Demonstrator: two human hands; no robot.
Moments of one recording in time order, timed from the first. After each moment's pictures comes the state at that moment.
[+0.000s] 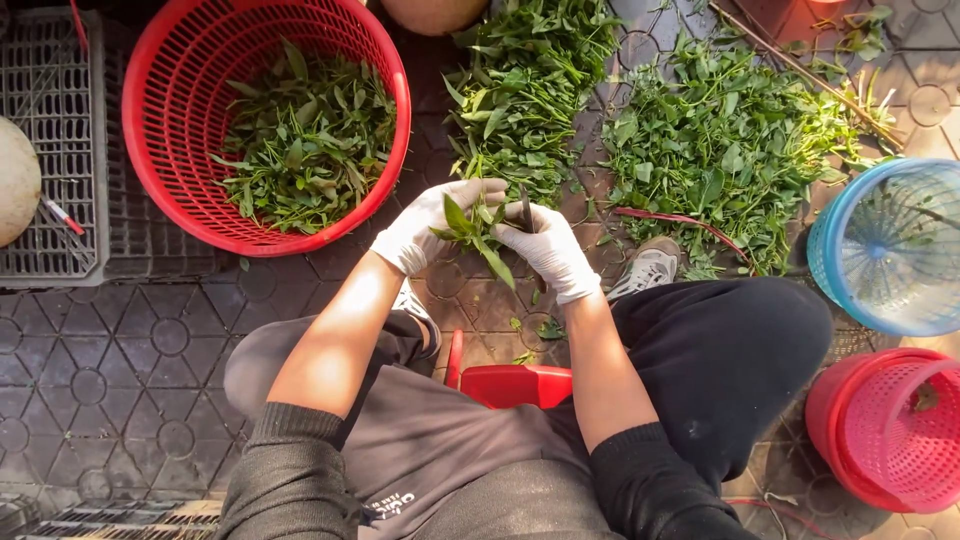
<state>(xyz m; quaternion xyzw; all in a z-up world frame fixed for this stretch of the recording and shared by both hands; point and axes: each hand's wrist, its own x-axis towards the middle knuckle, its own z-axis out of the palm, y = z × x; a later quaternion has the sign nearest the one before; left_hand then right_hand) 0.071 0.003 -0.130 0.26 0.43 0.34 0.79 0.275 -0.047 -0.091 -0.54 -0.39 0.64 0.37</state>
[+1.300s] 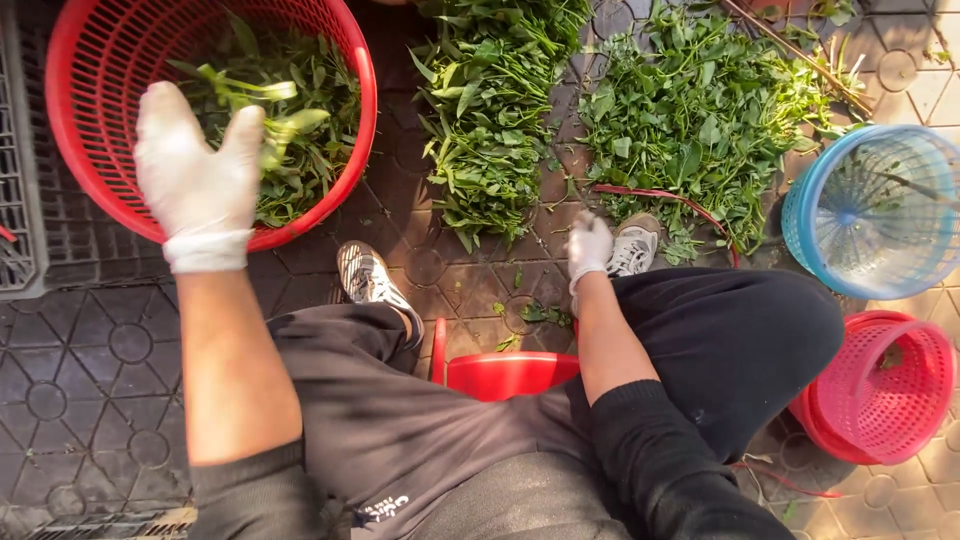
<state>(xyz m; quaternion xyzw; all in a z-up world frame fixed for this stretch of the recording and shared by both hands) -0.116 0.010 -0.011 0.67 0.70 0.24 -0.02 0.391 -0.071 -0.291 -0.82 -0.14 0.44 0.35</state>
